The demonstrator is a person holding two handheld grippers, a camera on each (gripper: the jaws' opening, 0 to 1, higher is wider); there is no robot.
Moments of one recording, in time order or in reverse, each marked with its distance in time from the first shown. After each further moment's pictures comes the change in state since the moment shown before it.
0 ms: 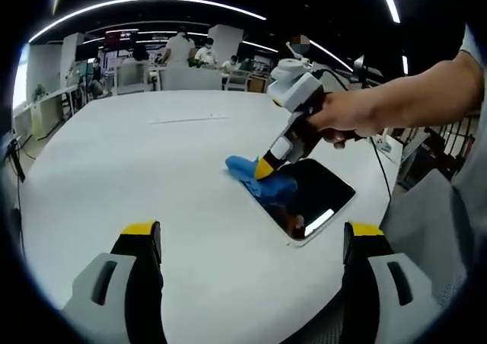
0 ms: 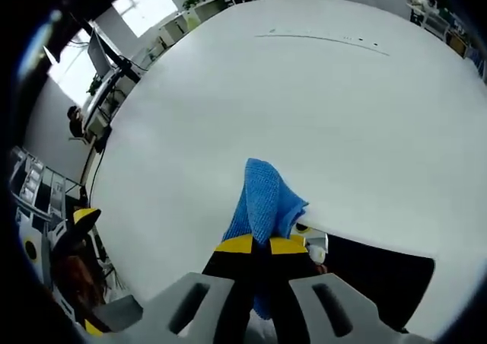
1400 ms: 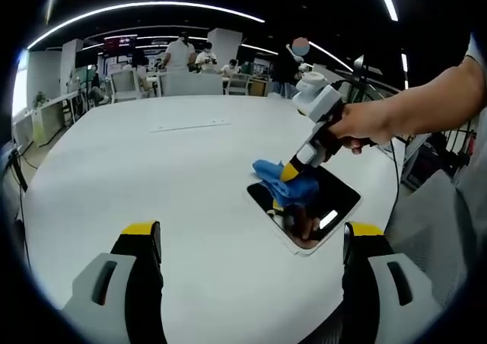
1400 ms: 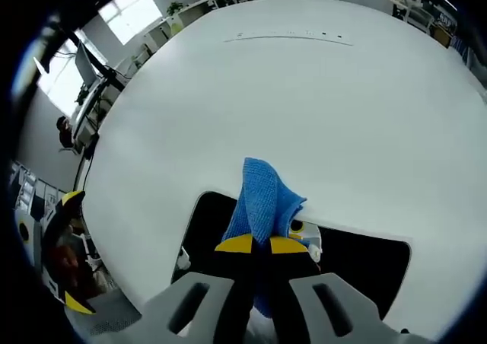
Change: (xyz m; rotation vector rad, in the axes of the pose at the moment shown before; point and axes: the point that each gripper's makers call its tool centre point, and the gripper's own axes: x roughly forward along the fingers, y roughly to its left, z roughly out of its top) left arm 0.004 0.007 0.014 0.023 -0.021 0.010; right arm -0.015 -0.038 -0.018 0.061 -0.014 -0.055
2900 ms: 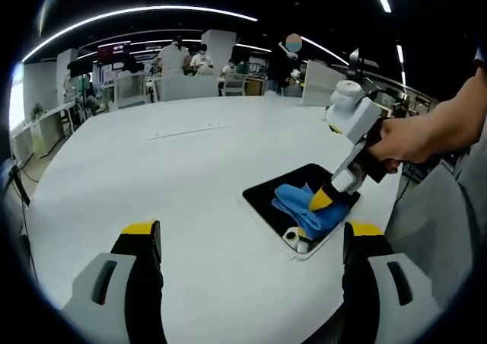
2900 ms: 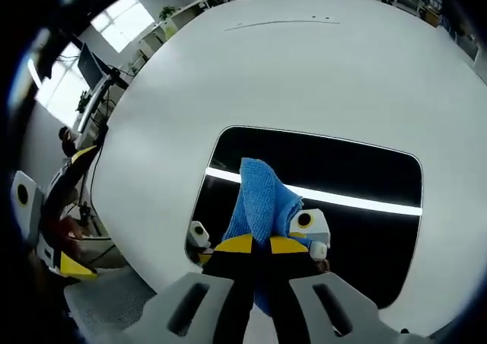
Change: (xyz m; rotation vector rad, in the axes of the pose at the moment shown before) left arm 0.004 -0.010 0.007 0.055 0.011 0.004; right arm -0.027 0.029 -0.075 0.074 0.016 0.028
